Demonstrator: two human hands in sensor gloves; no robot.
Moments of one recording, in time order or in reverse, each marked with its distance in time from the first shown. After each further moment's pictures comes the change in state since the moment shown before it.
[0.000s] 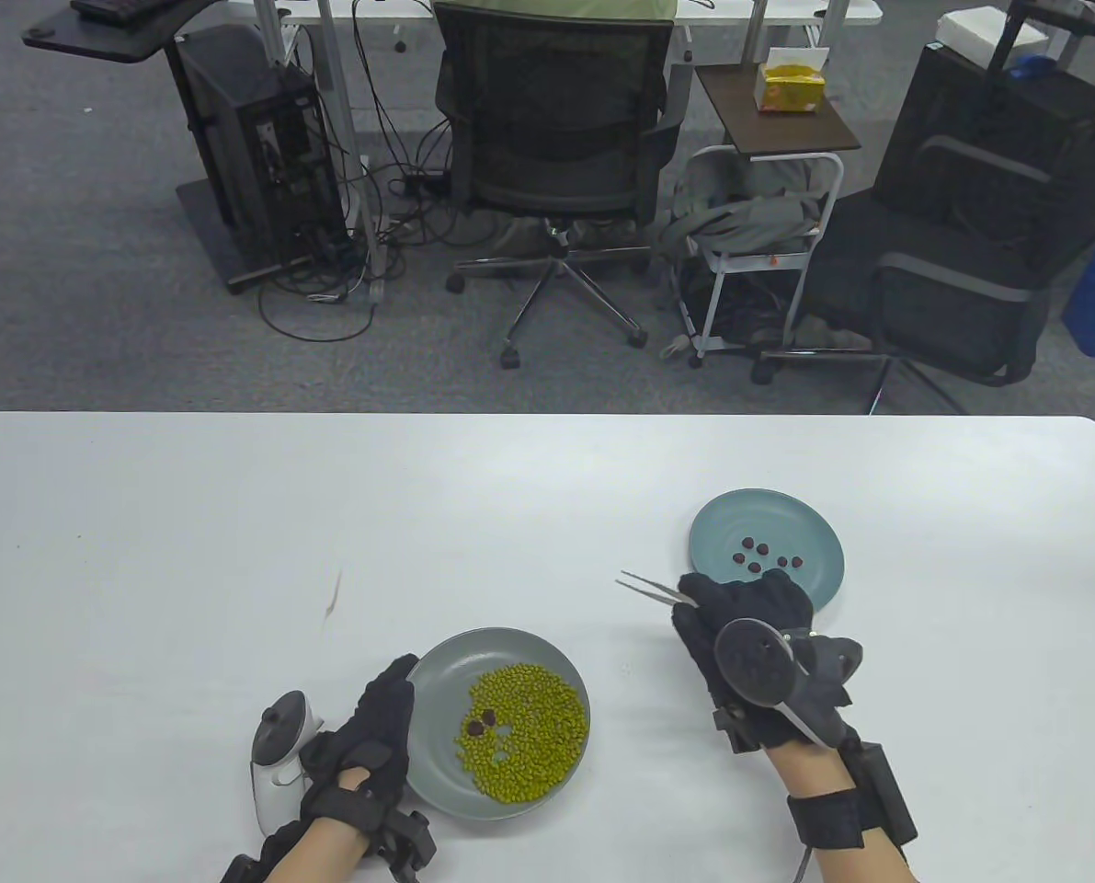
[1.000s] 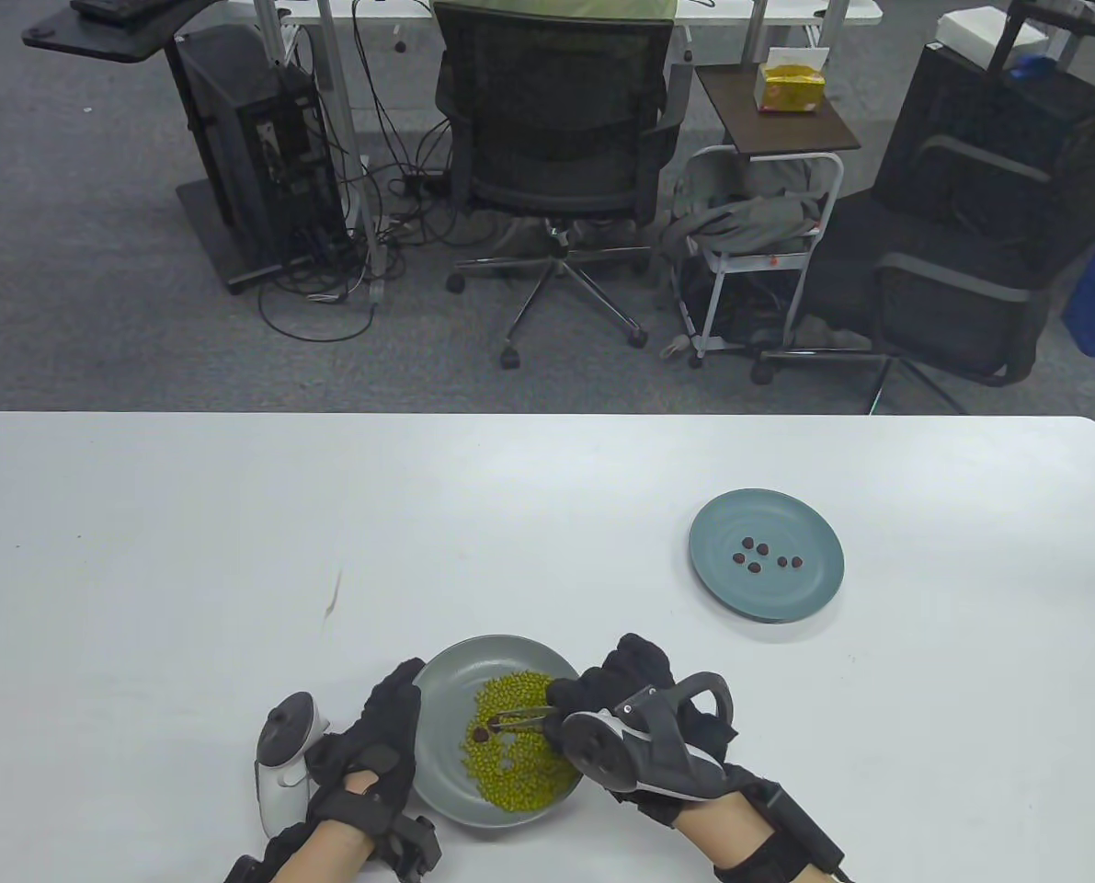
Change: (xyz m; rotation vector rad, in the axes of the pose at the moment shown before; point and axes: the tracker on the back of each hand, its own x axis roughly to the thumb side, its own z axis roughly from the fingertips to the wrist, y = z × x) left_hand -0.002 -0.004 0.000 -0.004 0.015 -0.047; right_hand 0.107 0.011 0.030 0.229 -0.333 0.131
